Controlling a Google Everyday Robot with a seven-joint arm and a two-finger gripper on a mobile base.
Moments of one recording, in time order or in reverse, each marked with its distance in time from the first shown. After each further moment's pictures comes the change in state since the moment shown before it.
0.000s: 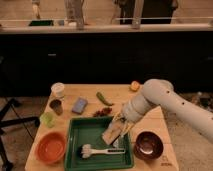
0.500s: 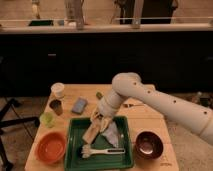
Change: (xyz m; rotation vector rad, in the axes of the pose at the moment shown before) arm -0.058 -0.065 0.062 -0.106 -0.060 -0.169
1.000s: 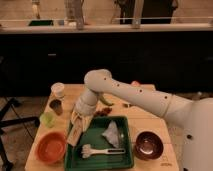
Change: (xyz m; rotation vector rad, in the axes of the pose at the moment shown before) arm -0.033 -0.060 0.054 -0.117 -0.057 -0.148
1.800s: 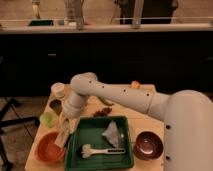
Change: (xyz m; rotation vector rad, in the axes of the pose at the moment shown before) arm -0.015 -0.040 0.044 0.018 -0.035 0.048
